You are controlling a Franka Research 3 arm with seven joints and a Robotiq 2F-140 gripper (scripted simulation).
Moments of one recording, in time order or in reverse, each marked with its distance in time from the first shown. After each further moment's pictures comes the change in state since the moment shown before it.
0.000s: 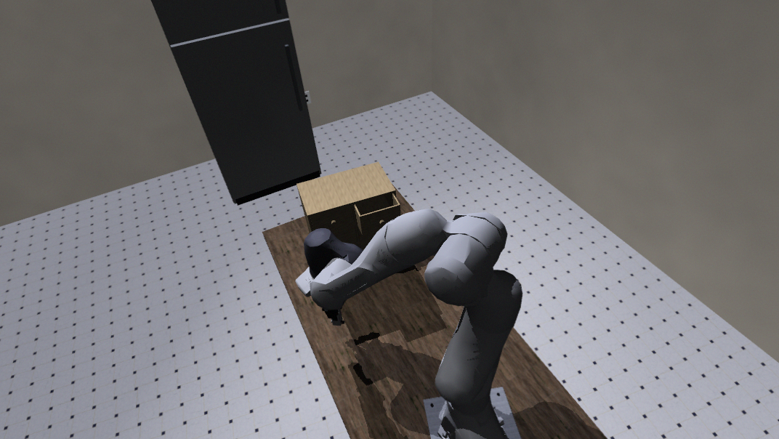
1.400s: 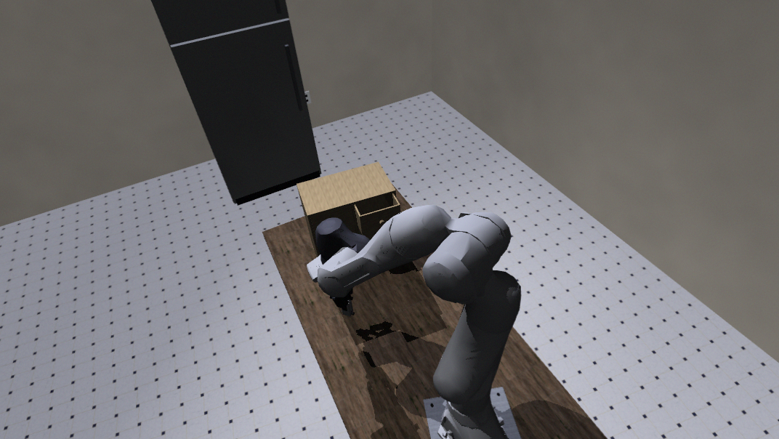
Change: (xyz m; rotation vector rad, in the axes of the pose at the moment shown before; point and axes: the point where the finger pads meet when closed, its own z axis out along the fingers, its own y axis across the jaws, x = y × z) arm -0.025 0.042 0.002 0.008 -0.017 0.200
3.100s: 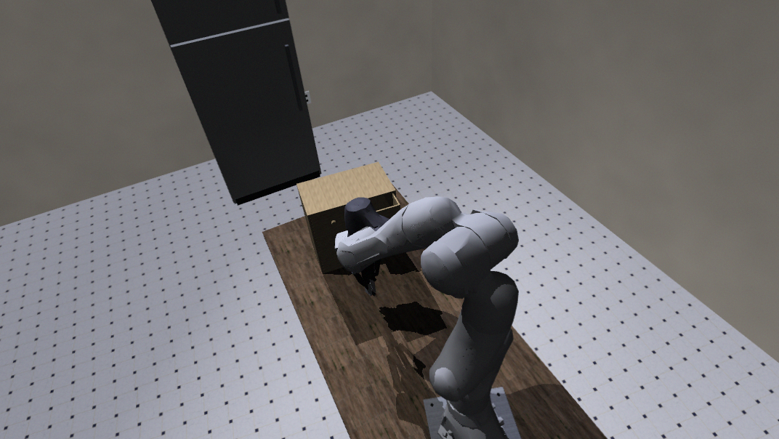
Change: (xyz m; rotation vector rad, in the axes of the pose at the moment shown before) arm -0.041 0.102 0.000 0.000 0.000 0.443
